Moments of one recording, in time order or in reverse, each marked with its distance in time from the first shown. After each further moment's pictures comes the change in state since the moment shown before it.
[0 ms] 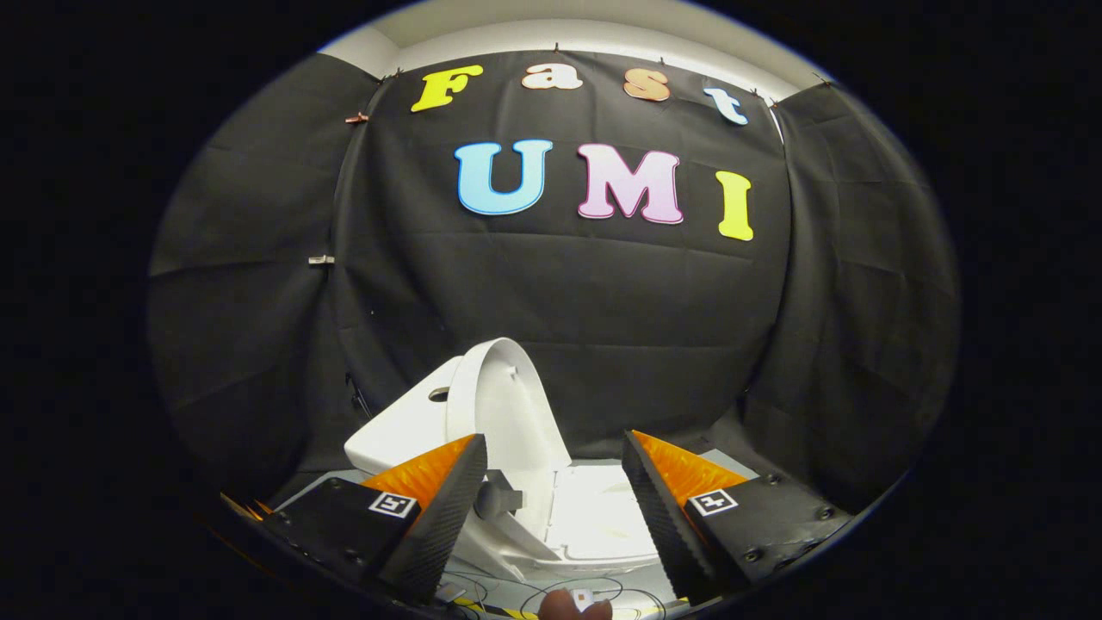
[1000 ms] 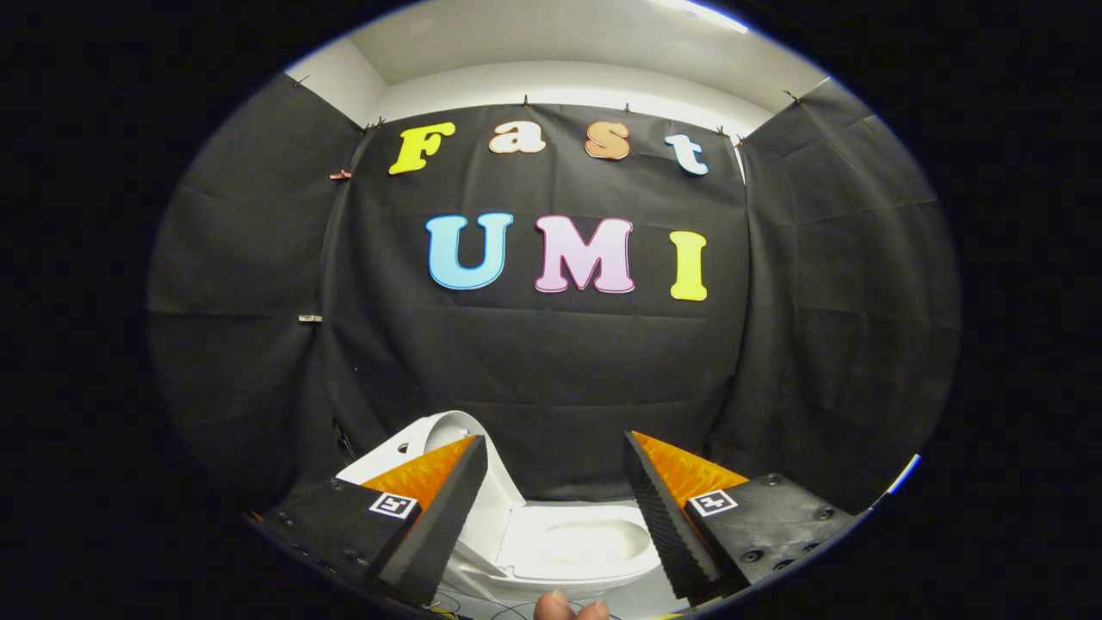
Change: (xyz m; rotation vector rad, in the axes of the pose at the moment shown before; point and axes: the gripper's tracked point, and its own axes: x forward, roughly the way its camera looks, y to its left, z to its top) arm -0.081 -0.097 0.097 0.005 -0.188 -0.040
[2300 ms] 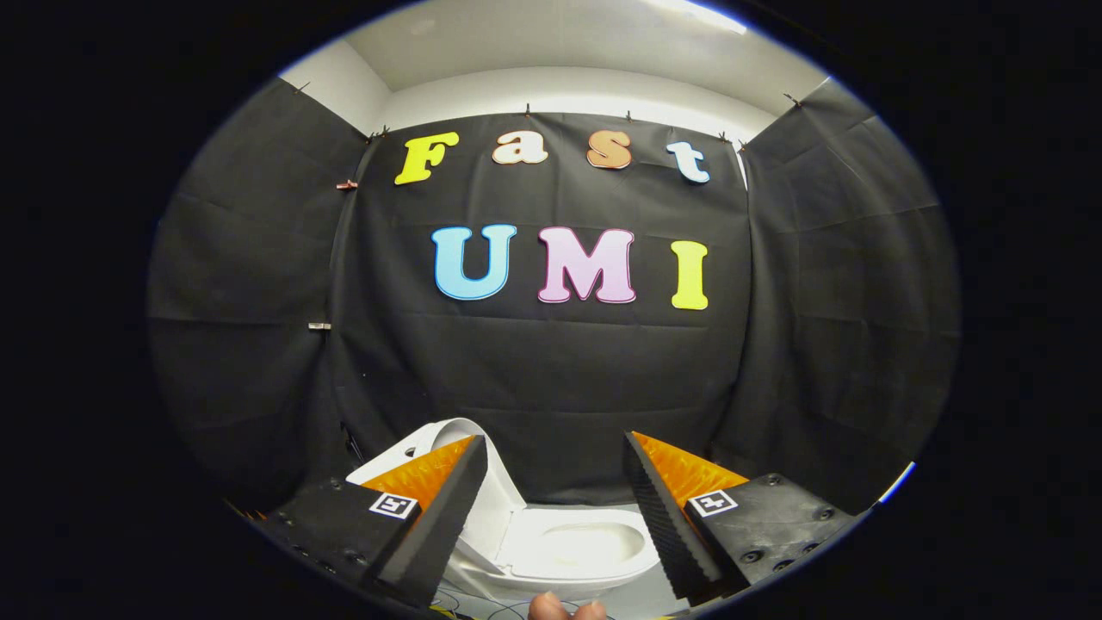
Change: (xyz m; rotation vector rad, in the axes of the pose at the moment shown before) arm -0.020 -0.008 0.020 -0.002 -0.006 0.021
